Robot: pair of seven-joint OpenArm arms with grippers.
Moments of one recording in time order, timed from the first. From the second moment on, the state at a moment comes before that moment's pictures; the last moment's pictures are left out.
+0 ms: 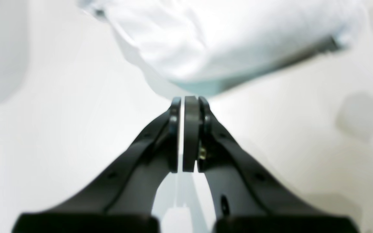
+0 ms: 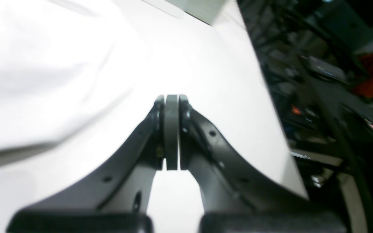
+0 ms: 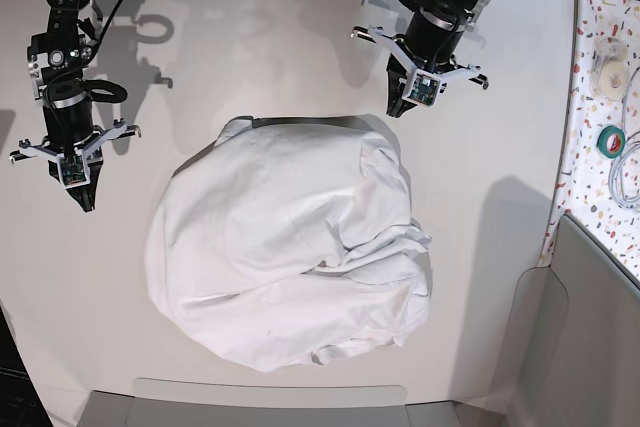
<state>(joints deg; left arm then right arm) 29.8 -9.8 10.2 116.5 -0.3 -2.7 24.8 -12.7 18.1 17.3 106.7 -4.2 15.0 -16.4</state>
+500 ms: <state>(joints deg) 25.5 -12.4 10.5 116.5 -0.3 -3.4 25.8 -11.3 9.4 15.2 106.5 -4.4 15.0 -16.9</state>
